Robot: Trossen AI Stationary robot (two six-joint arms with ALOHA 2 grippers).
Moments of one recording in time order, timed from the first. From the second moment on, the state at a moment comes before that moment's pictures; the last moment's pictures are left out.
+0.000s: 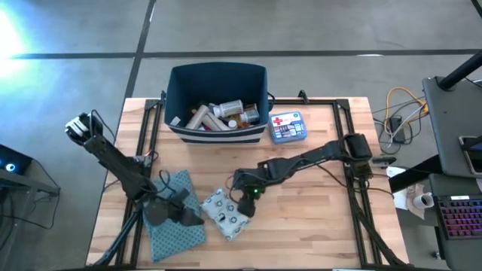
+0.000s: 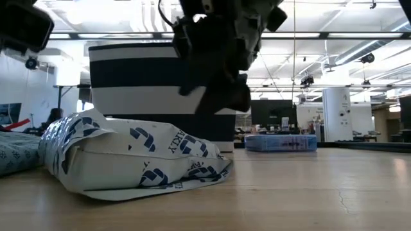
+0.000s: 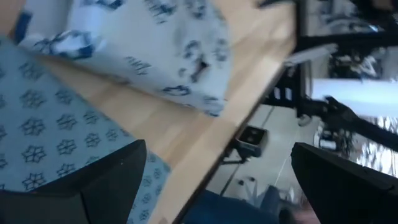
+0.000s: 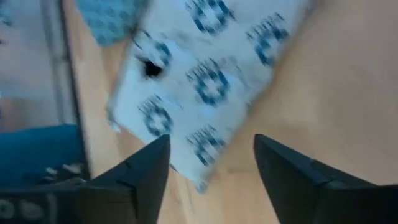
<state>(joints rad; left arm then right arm) -0.81 1.21 0.54 0.04 -0.40 -1.81 0.17 2.01 1.43 -0.39 -0.30 0.66</state>
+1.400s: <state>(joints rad) -0.65 1.73 0.79 0.23 -0.70 -1.82 0.19 2.17 1.41 -0.17 -0.50 0.64</state>
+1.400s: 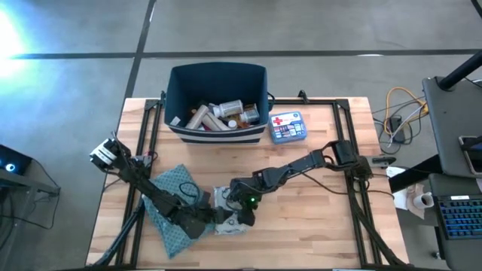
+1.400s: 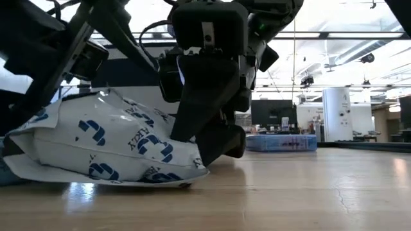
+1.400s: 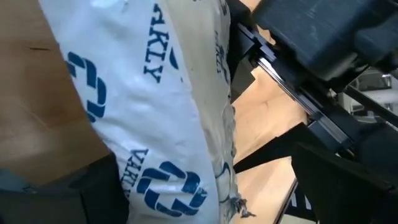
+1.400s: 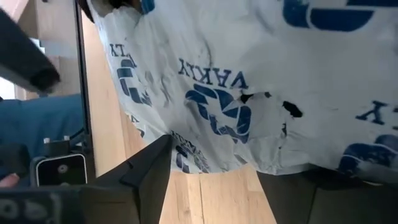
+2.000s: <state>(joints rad) -0.64 1.71 0.78 0.19 -0.72 -1.77 0.21 2.09 1.43 -0.18 -0.44 0.51</state>
